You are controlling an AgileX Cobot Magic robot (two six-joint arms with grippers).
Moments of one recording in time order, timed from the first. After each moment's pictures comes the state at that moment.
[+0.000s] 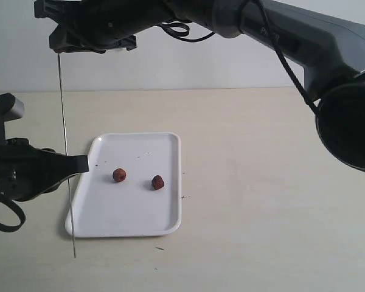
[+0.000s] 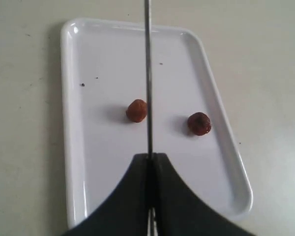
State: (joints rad) left arm -0.49 1.37 -0.52 0.17 -0.09 -0.62; right arm 0.49 2.36 -2.31 0.81 0.73 -0.24
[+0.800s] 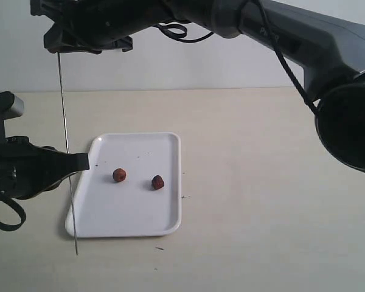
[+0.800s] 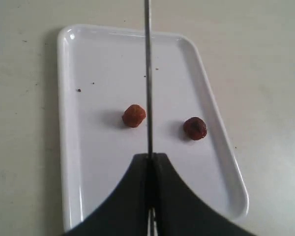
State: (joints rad) left arm -0.49 1.37 -0.52 0.17 -0.11 -0.62; right arm 0.49 2.36 -2.31 0.86 0.75 -0.25
